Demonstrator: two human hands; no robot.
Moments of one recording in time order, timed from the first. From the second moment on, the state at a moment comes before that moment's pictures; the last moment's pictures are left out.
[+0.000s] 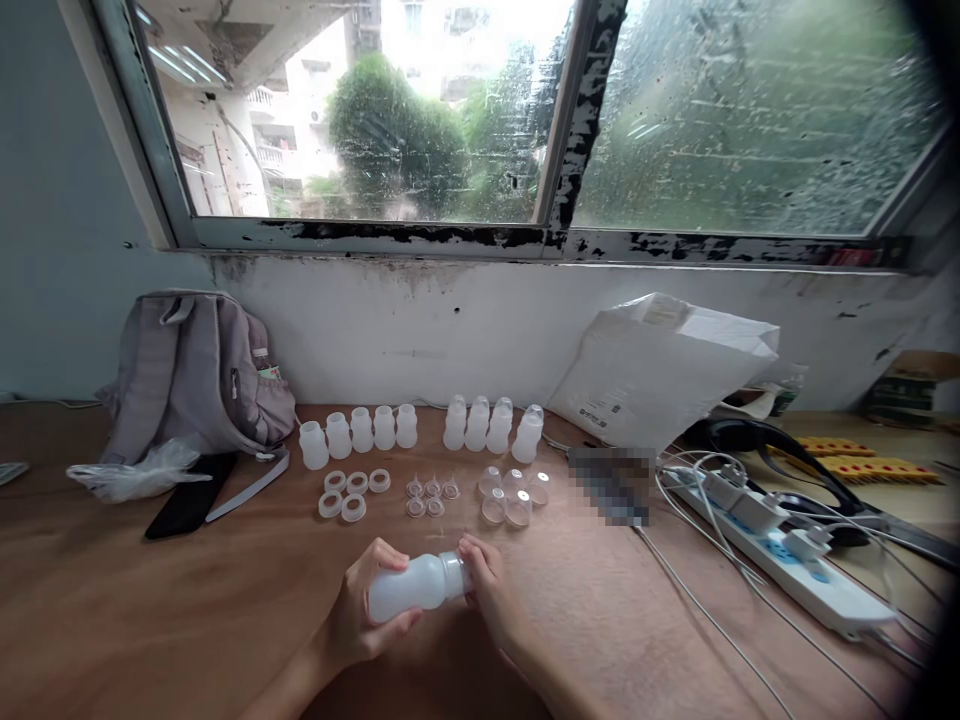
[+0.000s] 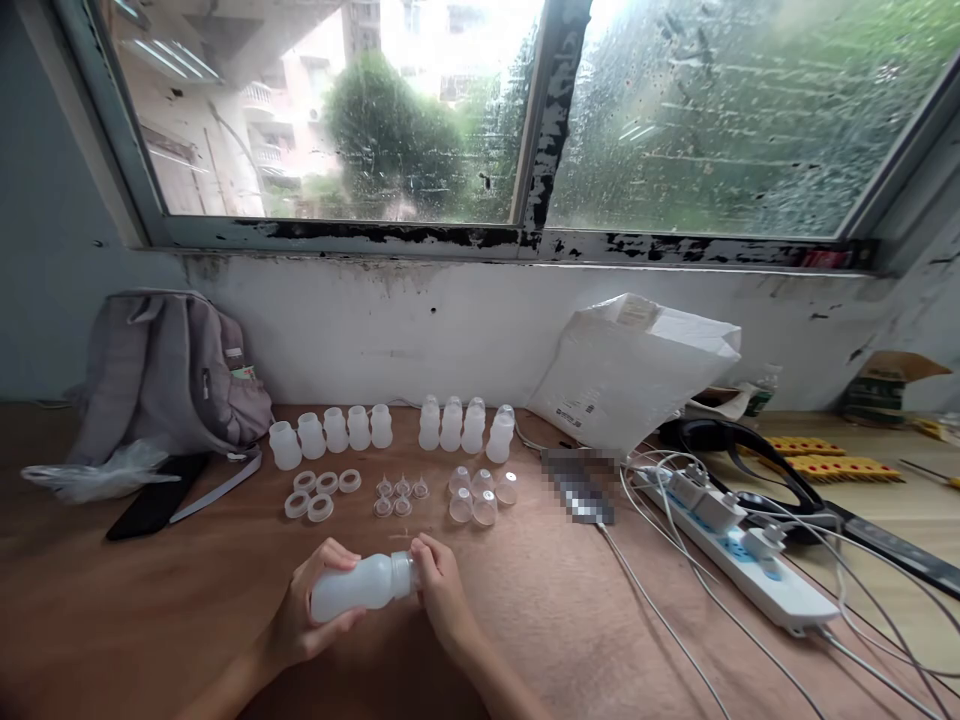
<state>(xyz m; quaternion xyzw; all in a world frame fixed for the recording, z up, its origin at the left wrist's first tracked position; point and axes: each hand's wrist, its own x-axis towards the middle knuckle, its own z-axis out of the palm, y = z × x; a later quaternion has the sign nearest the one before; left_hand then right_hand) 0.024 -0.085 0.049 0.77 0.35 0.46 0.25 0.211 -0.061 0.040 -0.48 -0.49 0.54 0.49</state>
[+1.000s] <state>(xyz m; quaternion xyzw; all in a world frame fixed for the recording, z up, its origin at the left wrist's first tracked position) 0.033 -0.094 0.046 0.77 0.37 0.47 0.21 0.211 -0.065 0.035 -0.52 -0.51 0.43 0.54</state>
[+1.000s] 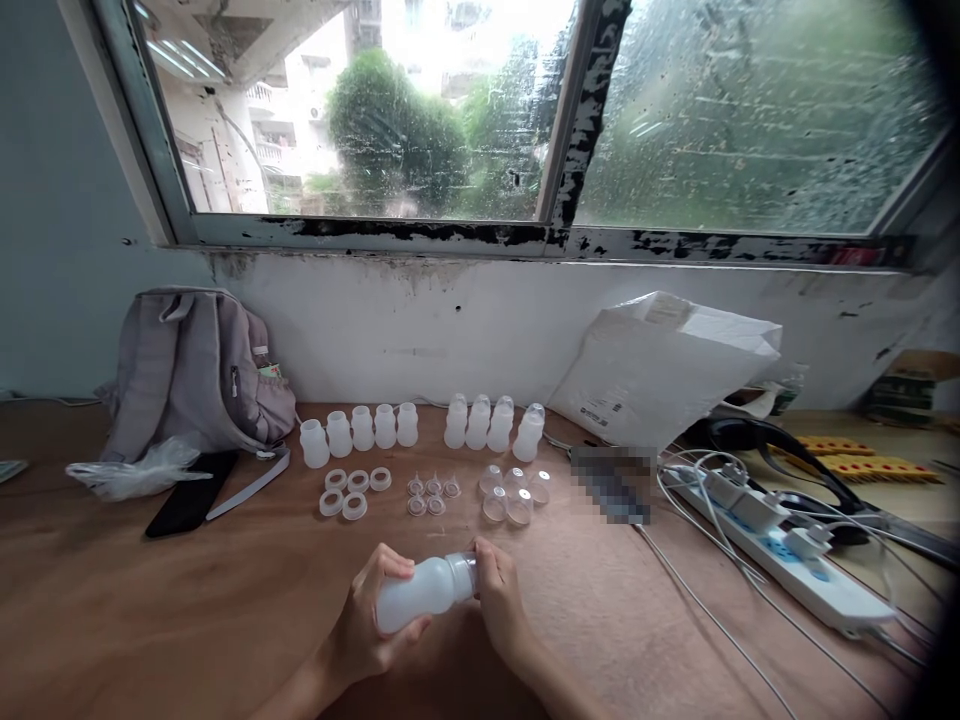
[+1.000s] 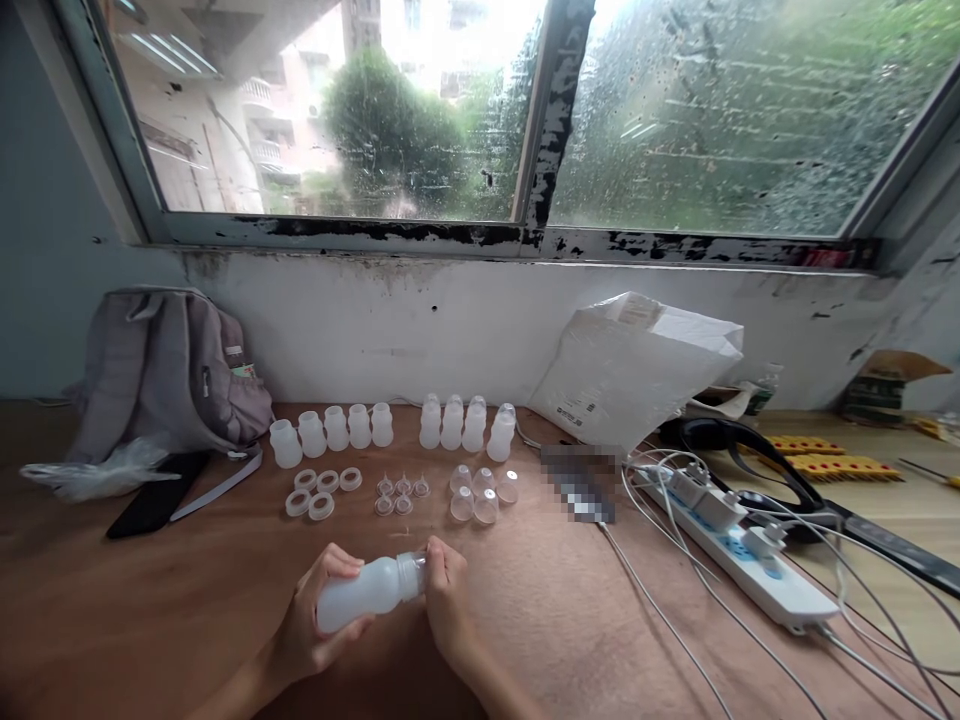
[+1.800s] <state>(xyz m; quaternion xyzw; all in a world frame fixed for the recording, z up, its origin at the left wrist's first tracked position) 0.029 -0.088 0.042 0.75 0.35 0.50 0.26 0.210 -0.066 0.034 -0.53 -0.46 0.49 0.52</state>
